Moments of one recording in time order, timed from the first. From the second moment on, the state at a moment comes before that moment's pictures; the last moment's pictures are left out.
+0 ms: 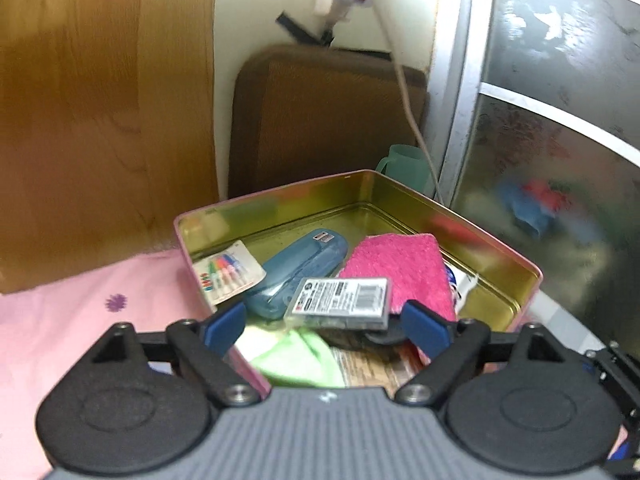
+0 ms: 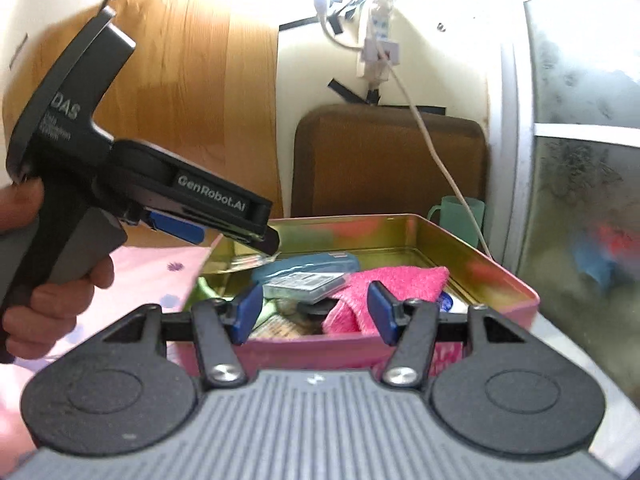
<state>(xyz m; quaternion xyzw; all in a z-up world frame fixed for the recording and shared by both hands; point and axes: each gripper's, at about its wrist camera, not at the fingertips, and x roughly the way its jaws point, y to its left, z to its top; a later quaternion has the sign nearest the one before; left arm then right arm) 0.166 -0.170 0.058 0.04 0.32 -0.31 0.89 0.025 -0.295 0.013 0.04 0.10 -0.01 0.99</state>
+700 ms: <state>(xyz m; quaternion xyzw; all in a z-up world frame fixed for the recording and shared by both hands) 0.011 -0.116 0.041 0.10 0.30 -0.24 0.92 -0.067 -0.285 -0.014 0.17 0.15 -0.03 0.97</state>
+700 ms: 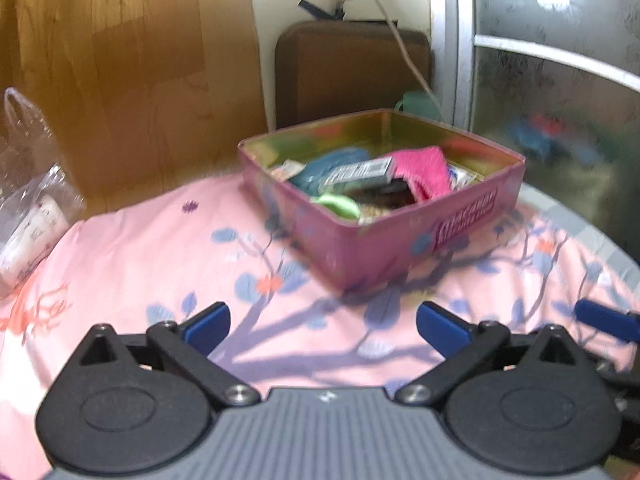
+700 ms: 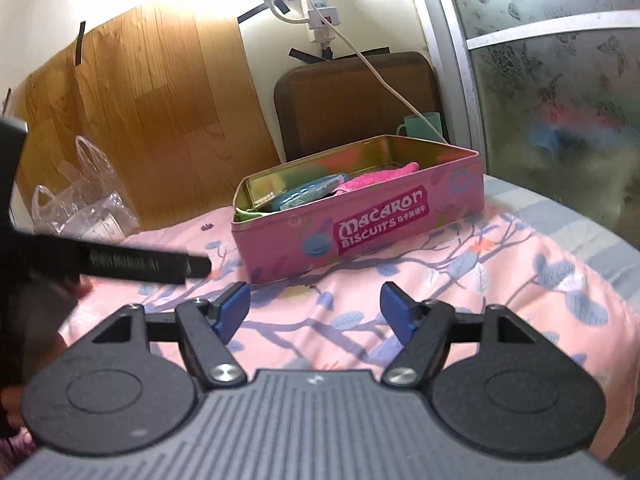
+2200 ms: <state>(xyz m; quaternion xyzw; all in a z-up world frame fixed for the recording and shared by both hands) -0.029 -0.116 0.033 0.15 0.27 -0.14 0.94 -0.099 -0.299 -0.003 0.21 0.08 -0.05 0.97</state>
